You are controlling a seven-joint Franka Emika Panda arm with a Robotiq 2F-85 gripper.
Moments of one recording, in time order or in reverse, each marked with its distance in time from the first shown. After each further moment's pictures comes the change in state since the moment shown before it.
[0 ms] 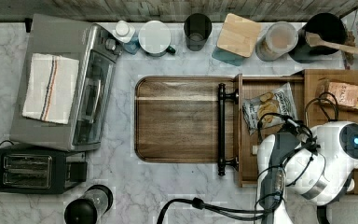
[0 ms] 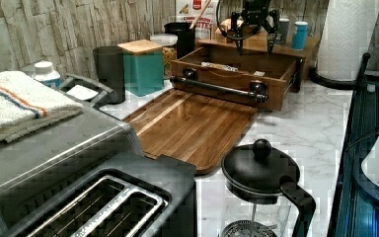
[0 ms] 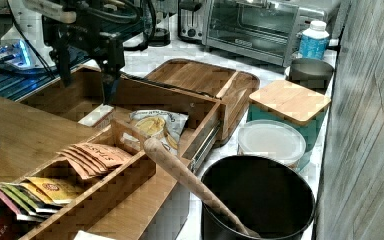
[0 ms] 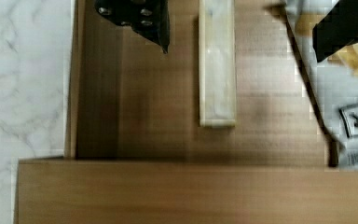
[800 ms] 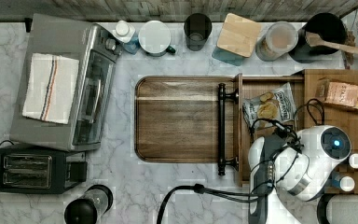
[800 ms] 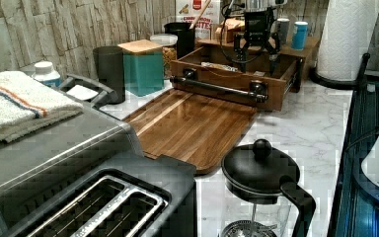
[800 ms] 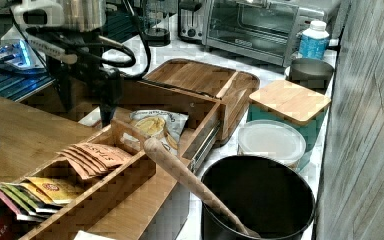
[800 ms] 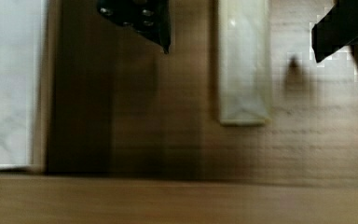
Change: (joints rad) arm -0.007 0.098 0.009 -0.070 0.012 0.166 -0.004
